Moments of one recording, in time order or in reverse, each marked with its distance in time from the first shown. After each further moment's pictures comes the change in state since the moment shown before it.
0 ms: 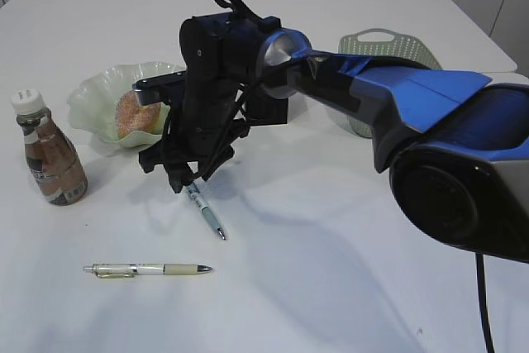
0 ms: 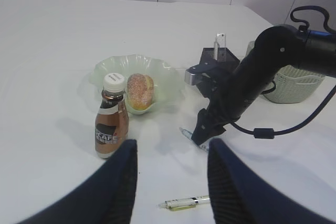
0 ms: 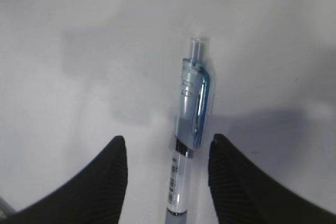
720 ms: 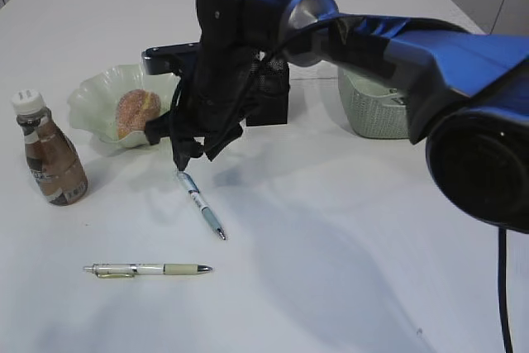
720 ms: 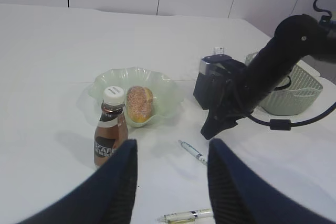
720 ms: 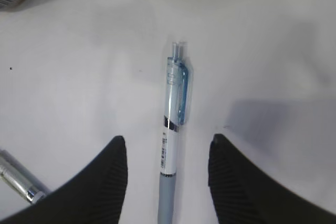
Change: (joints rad) left arm 0.000 0.000 0.000 0.000 -0.039 0.000; right arm -0.030 -0.105 0.066 0.020 0.004 0.004
